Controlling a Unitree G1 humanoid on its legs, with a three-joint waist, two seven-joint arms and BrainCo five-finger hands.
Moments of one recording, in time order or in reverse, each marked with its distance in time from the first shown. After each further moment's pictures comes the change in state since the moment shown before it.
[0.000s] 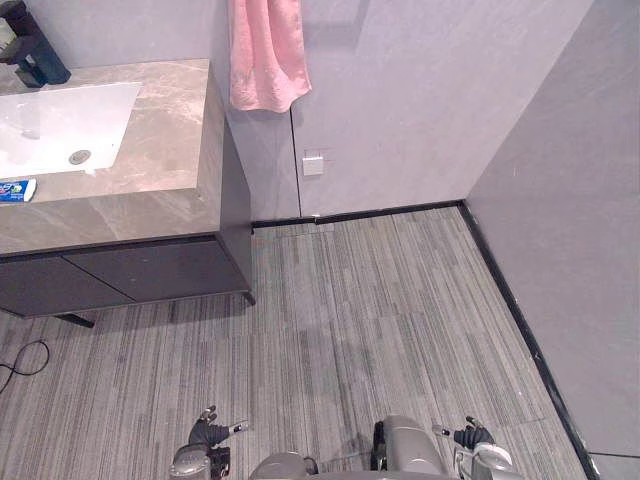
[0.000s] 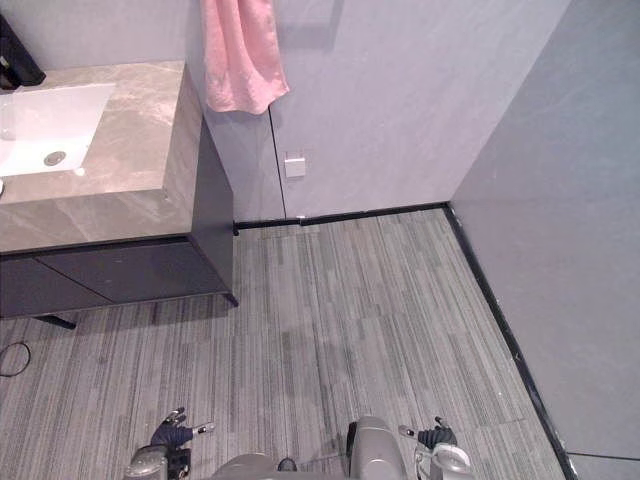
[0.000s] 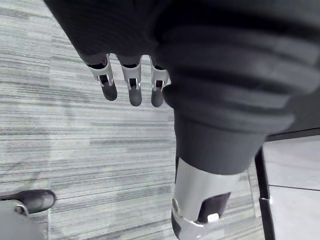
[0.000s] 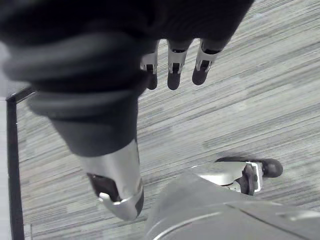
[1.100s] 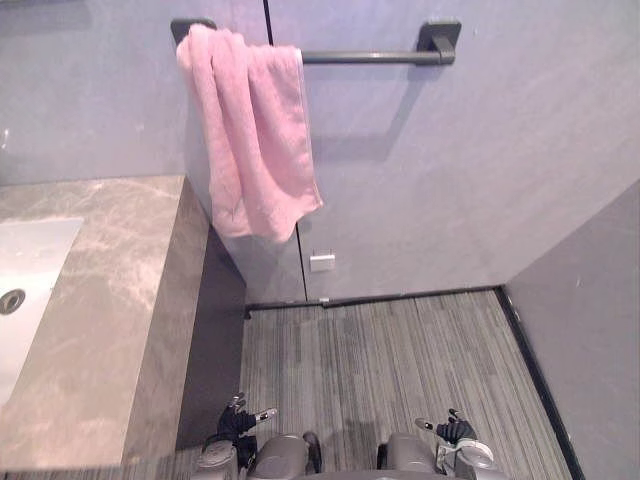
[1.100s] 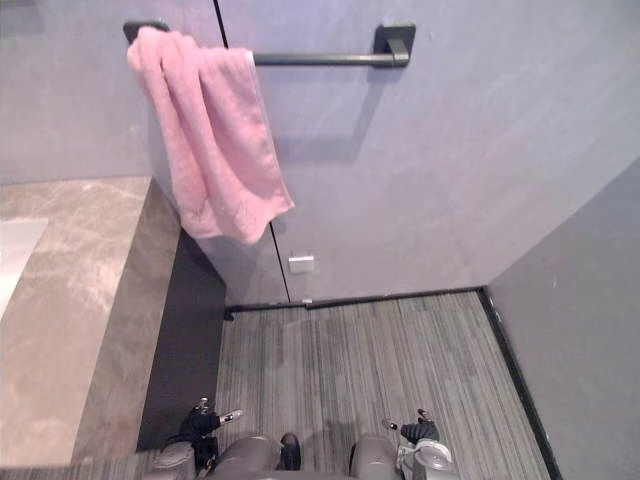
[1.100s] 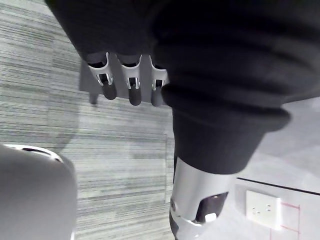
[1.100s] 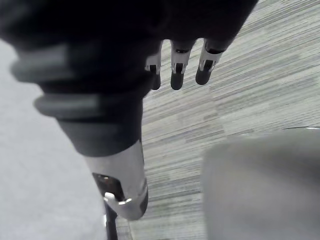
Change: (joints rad) left arm 0.009 -0.092 -0.025 -0.049 -0.018 -0.009 -0.001; right arm 0.074 0.085 0.028 -0.094 0.031 -0.005 -0.021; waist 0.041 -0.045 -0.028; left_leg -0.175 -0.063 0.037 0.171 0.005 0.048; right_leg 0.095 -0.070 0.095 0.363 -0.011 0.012
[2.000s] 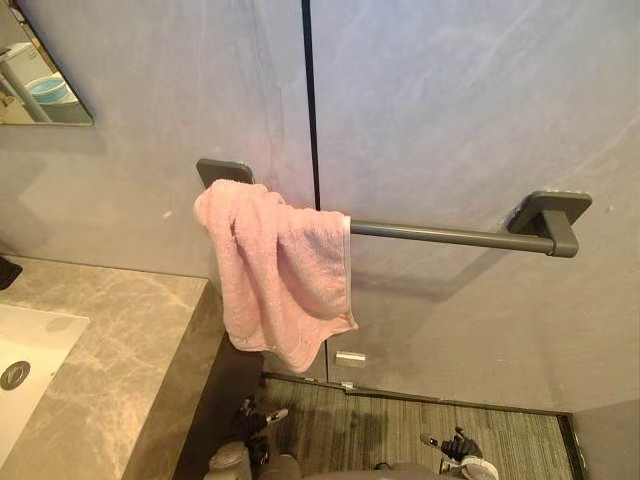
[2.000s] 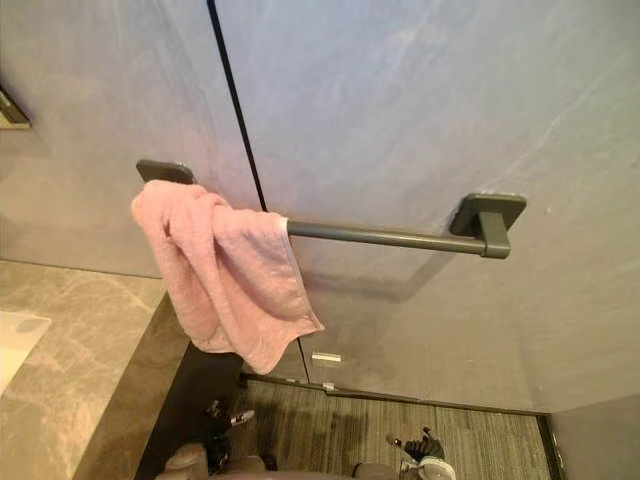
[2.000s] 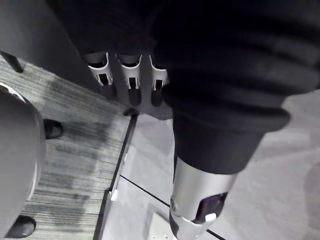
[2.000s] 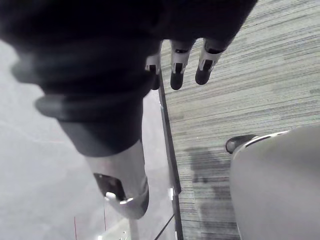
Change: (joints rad) left arm 0.004 -0.034 0.021 0.050 0.010 0.002 -0.001; right arm 0.054 0.012 -0.066 0.046 0.012 0.003 -0.006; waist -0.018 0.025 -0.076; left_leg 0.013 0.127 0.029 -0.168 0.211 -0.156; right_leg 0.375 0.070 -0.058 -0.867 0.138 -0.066
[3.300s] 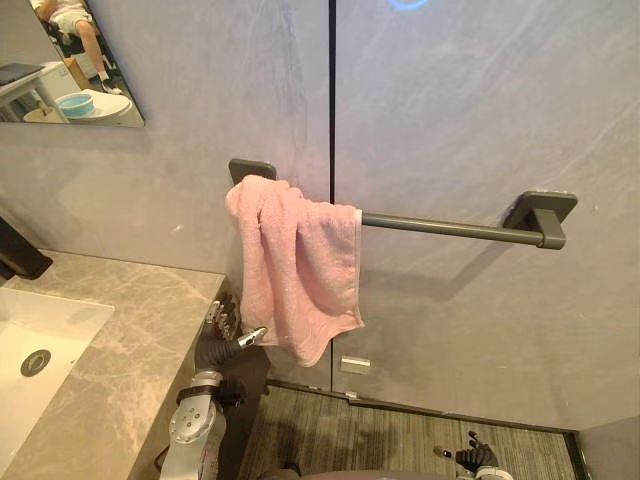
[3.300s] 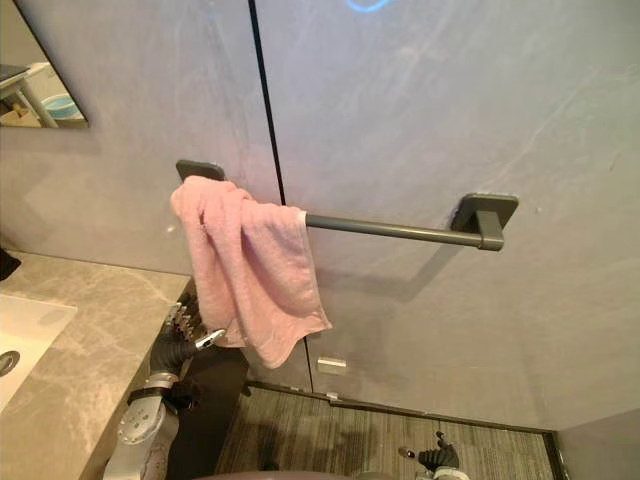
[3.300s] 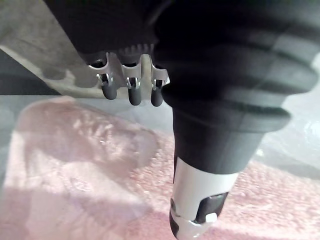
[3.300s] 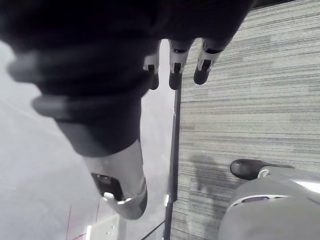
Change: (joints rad) left arm 0.204 0.111 -0.074 -0.964 -0.169 -0.104 -0.019; right arm 0.064 -0.083 0.111 -0.052 -0.069 -0.023 0.006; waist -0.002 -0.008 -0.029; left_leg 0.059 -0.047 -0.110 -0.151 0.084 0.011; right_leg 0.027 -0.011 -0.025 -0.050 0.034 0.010
